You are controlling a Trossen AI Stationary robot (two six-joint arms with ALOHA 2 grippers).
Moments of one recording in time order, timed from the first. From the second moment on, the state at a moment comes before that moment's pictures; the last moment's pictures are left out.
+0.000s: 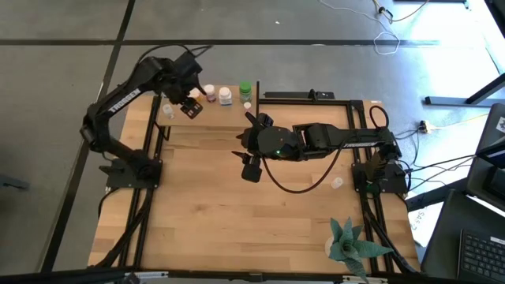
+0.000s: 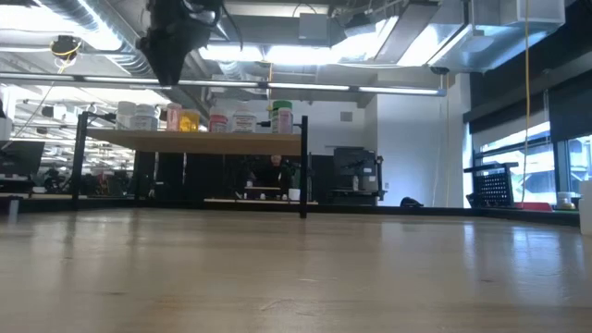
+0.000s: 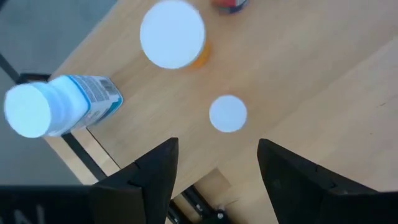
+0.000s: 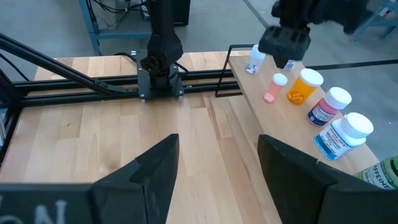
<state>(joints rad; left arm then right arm) 0.72 1.45 1.64 -1.44 -0.22 -0.12 0.17 1.87 2.11 -0.80 0.41 0.13</state>
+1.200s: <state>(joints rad) -0.03 1.18 1.64 -1.38 -0.28 -0.29 0.17 1.87 2.11 -0.77 0.41 0.13</state>
